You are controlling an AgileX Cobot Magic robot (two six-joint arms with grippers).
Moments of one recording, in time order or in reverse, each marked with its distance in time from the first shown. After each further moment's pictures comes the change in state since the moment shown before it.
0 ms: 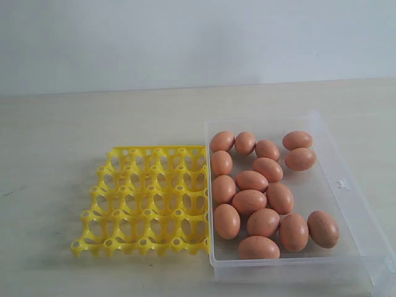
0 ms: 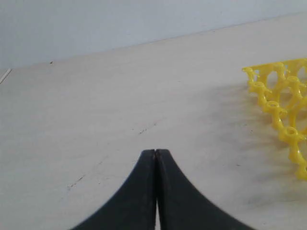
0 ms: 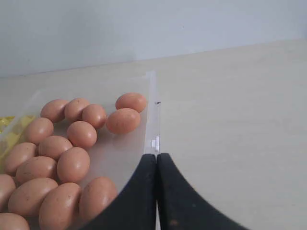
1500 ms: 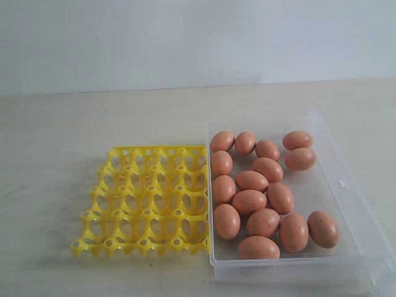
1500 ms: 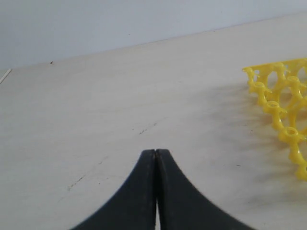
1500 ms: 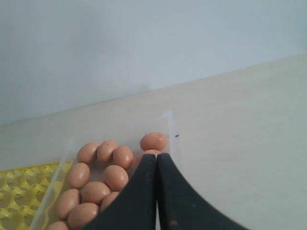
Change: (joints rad) left arm 0.000 0.000 0.000 0.000 0.000 0.000; right arm 0.000 0.179 -0.400 0.017 0.218 0.111
